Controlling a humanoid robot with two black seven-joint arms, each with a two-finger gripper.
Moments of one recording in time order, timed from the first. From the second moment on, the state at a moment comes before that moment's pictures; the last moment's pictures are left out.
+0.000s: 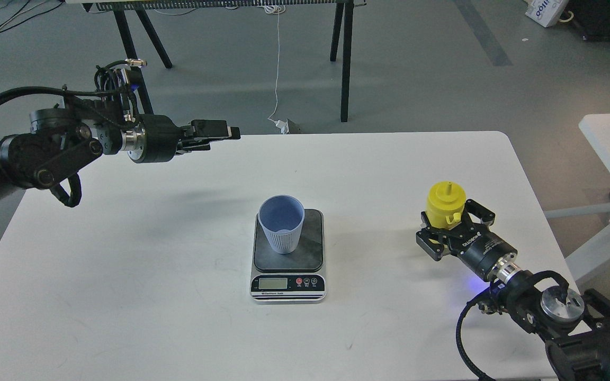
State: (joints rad) left arm -1.18 0.43 0.05 -0.65 1.01 -0.49 -0.49; right arm 0.35 -0.28 0.99 0.79 0.54 0.49 -0.36
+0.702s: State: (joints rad) left arm -1.16 0.45 0.03 -0.65 0.97 -0.49 -0.49; right arm 1.25 -0.23 0.75 0.64 -0.44 0.49 -0.15
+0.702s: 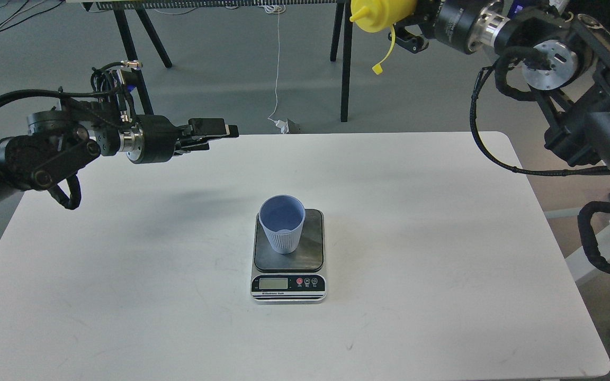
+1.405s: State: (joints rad) left arm -1.10 0.46 0.01 -0.58 0.92 -0.49 -0.49; right arm 1.36 -0.04 0.40 0.73 -1.06 0.40 -0.02
